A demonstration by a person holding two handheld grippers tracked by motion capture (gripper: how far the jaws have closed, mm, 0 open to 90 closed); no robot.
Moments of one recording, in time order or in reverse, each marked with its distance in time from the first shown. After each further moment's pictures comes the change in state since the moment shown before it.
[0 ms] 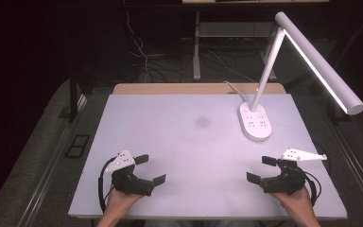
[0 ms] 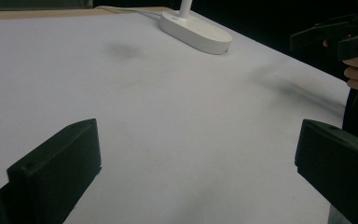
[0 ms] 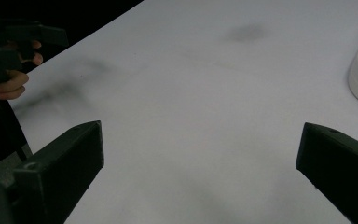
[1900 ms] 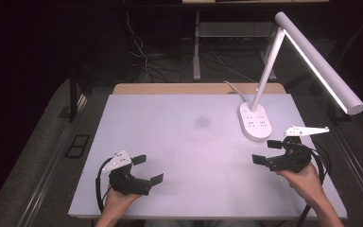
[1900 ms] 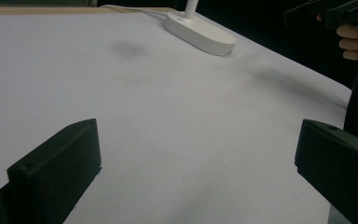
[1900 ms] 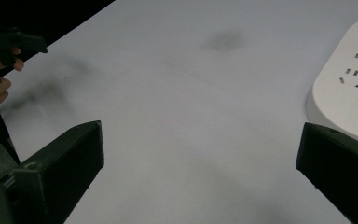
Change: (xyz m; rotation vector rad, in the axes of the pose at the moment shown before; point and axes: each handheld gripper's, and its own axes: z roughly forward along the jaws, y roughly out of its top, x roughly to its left) left arm 0.004 -0.002 -0.004 -0.007 0.008 -0.030; right arm -0.030 0.055 -0.005 0.108 -0.018 -0.010
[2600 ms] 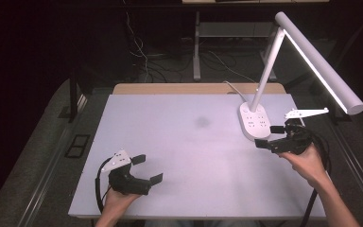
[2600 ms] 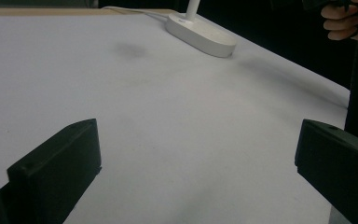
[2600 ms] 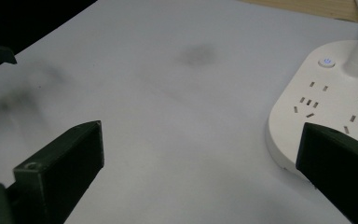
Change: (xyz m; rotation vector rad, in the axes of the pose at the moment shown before) left arm 0.001 0.000 -0.001 -0.009 0.006 -0.009; right arm -0.028 0.036 0.004 0.031 -0.036 -0.015
